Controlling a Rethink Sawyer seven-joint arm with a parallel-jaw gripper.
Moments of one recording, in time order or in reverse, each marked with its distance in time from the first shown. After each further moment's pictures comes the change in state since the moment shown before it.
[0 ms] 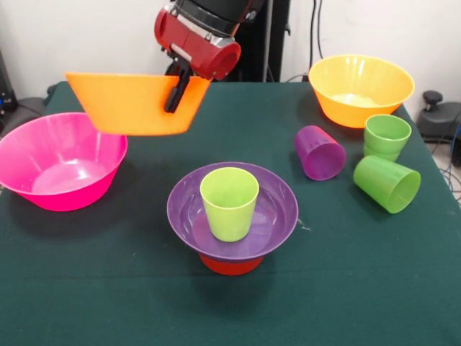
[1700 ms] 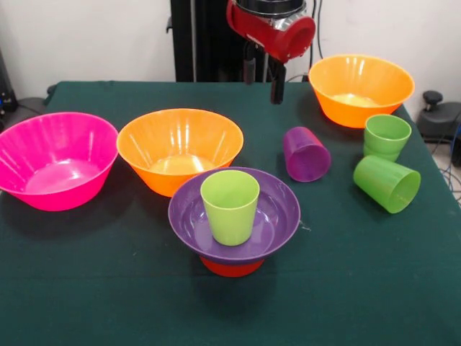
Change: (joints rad) arm -0.150 -0.125 0.296 0.032 0.217 0.364 0.000
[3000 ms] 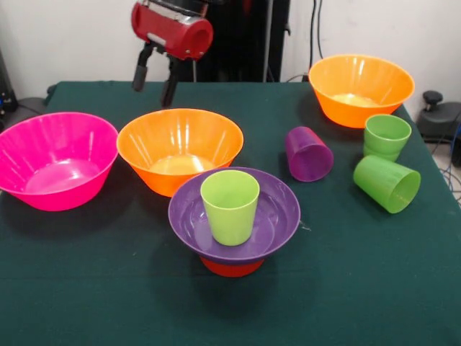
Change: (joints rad) arm -0.118 -0.062 -0.054 0.222 -0.358 -0.564 0.000
